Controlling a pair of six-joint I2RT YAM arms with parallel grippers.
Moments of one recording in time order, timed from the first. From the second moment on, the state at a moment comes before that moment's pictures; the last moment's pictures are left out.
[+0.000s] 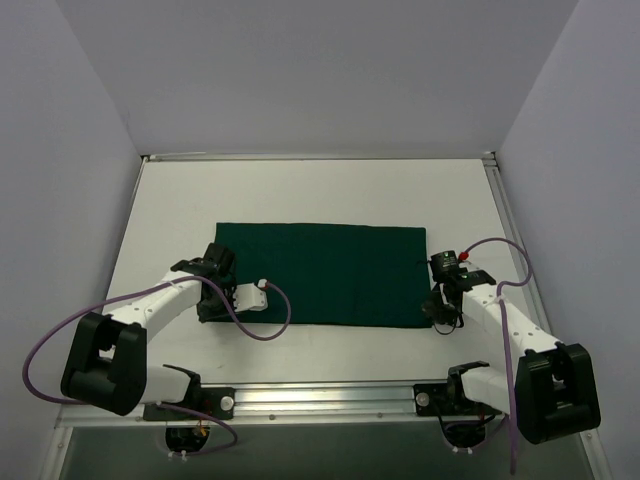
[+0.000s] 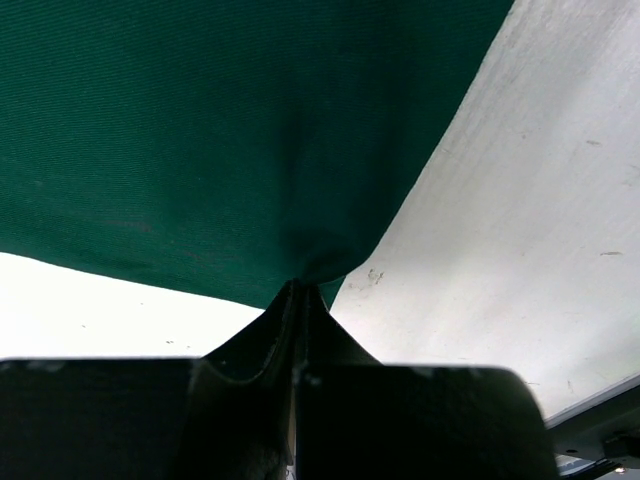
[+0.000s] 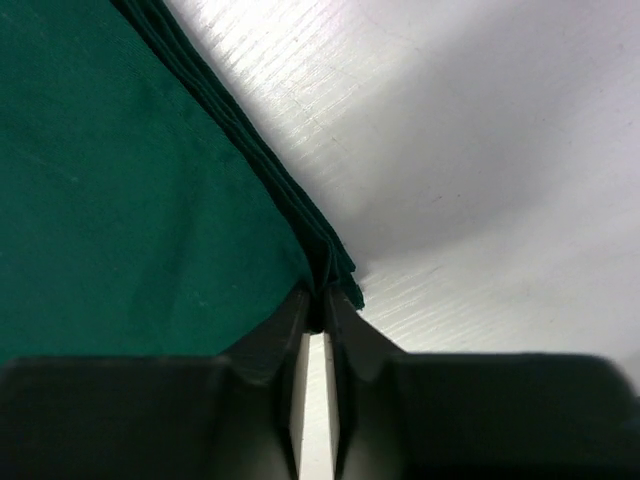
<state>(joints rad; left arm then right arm) -0.33 1.34 0.71 -0.77 -0.03 1.05 0.21 1.15 0.55 -0.70 0.17 0.84</state>
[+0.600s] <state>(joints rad) -0.30 1.35 0.77 -0.79 -0.05 1.04 0.21 1.10 0.69 -0.73 0.17 0.82</state>
